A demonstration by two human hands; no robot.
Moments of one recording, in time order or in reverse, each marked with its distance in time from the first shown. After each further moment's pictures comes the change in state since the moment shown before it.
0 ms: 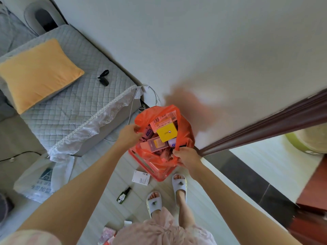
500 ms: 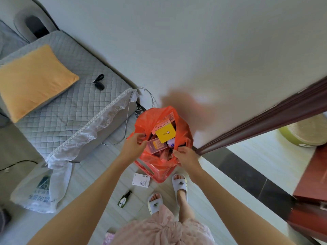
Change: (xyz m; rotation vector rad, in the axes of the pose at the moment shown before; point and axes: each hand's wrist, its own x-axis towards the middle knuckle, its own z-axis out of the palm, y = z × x) left_hand -0.018 -0.019 0.020 -0.104 -0.073 0.071; right_hand -0.017 0.005 0.008 -0.052 0.068 -0.100
